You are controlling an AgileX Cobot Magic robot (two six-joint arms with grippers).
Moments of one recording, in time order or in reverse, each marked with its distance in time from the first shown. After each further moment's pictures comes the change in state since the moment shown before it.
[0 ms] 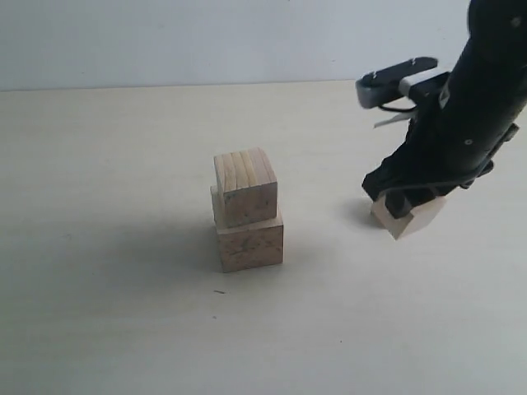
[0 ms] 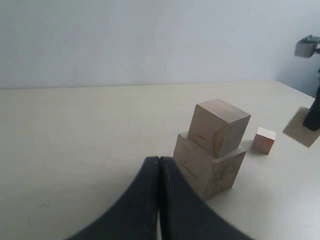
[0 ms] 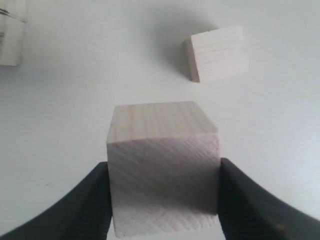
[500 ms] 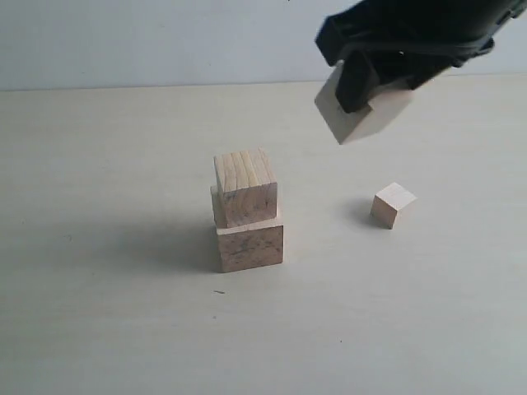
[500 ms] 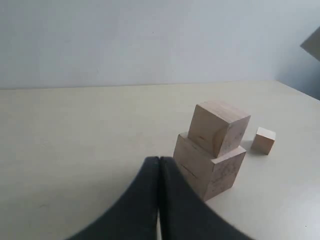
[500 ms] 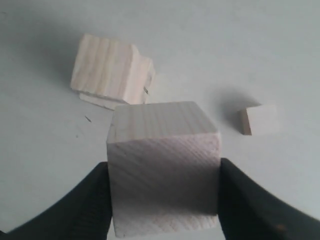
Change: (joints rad) left arm 0.000 0.000 0.000 0.000 0.000 0.000; right arm 0.207 -0.124 -0.385 0.027 0.280 0.149
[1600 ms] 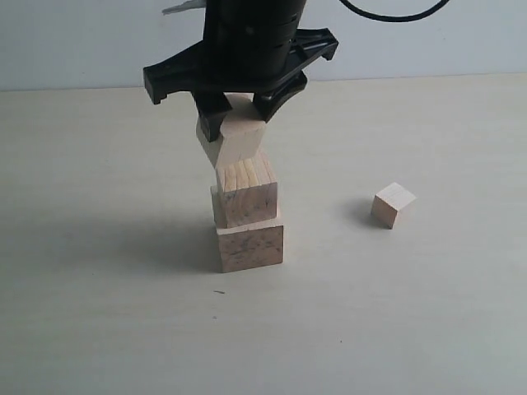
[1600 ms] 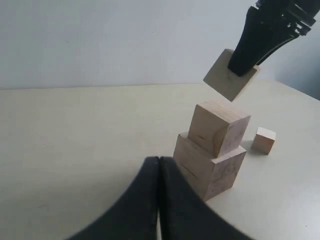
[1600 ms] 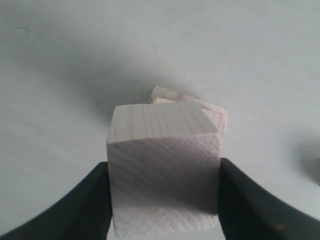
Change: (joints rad) left arm 0.000 0.000 0.000 0.000 0.000 0.001; right arm 0.155 0.434 -0.336 -0.023 0.008 0.150
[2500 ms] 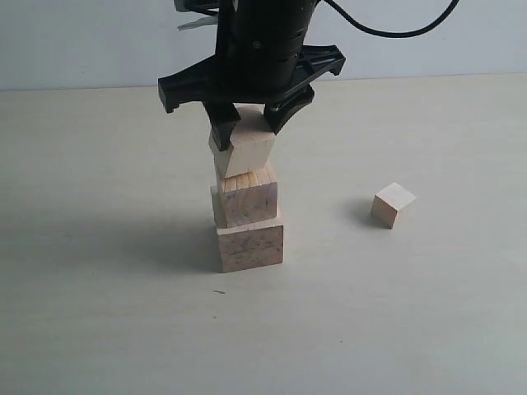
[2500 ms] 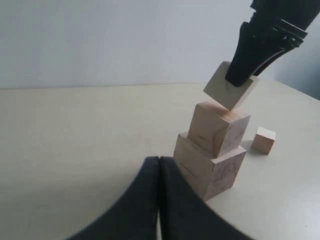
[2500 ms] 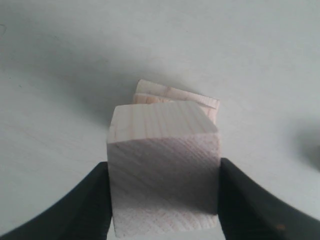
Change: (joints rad) left arm 0.000 0.000 0.000 0.000 0.000 0.000; right arm -0.029 0.025 0.016 0.018 -0.002 0.025
